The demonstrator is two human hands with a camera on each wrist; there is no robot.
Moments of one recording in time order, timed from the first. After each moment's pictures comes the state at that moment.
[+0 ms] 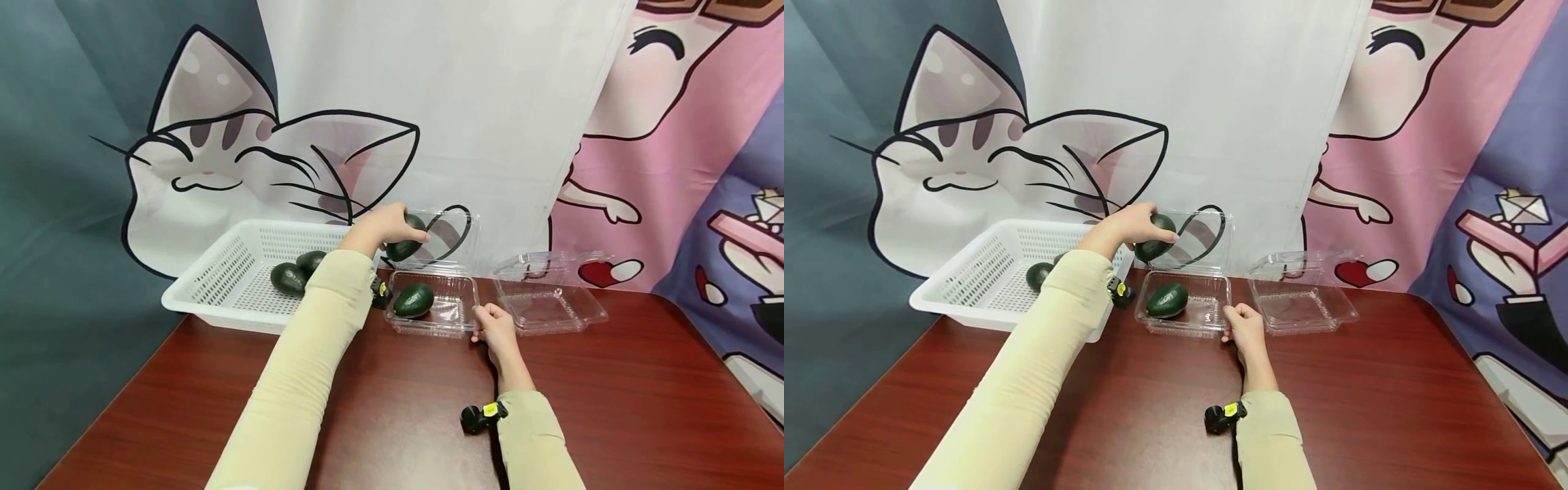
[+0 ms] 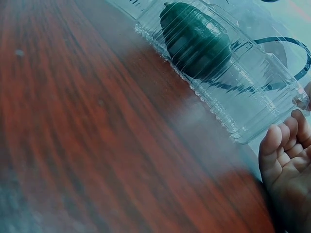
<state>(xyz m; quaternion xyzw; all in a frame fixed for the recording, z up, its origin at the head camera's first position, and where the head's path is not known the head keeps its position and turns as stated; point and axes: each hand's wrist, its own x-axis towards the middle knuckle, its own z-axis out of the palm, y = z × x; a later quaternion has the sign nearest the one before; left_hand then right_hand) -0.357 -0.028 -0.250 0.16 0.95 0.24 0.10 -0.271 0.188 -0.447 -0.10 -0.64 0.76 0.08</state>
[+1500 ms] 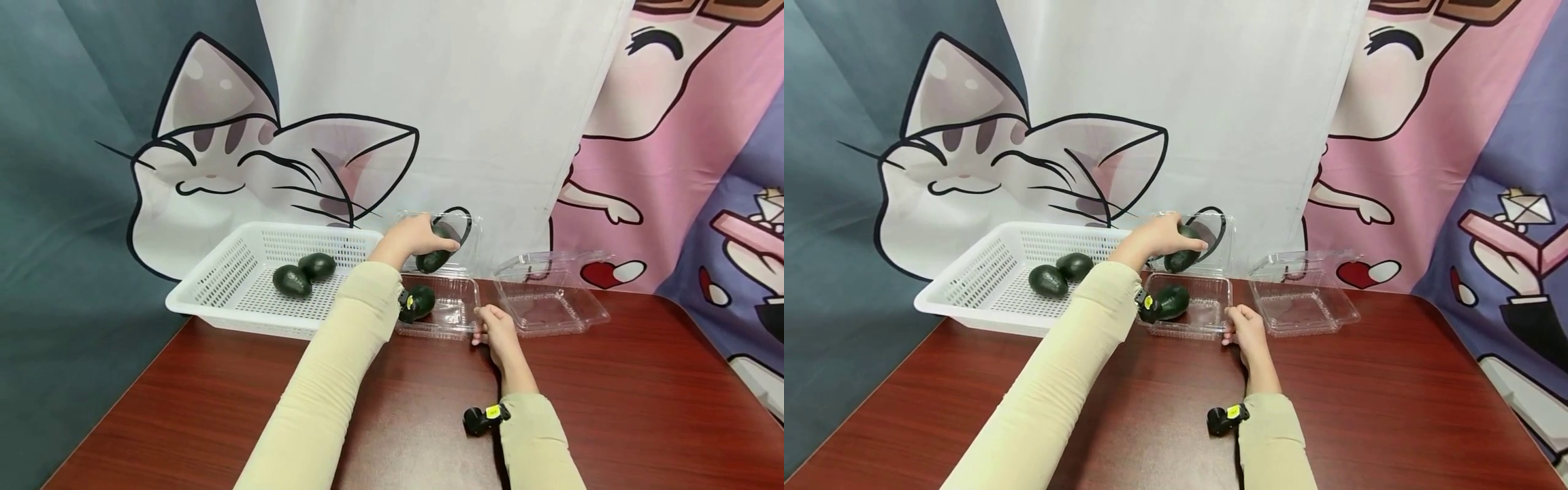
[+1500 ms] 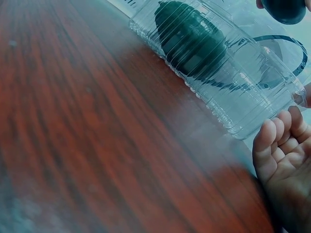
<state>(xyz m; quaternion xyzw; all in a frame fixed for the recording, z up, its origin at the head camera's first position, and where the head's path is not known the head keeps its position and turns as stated) -0.347 0.016 -0.263 0.16 0.96 0.21 0.06 -0.271 0.193 -0.447 -0.07 -0.62 0.78 0.04</state>
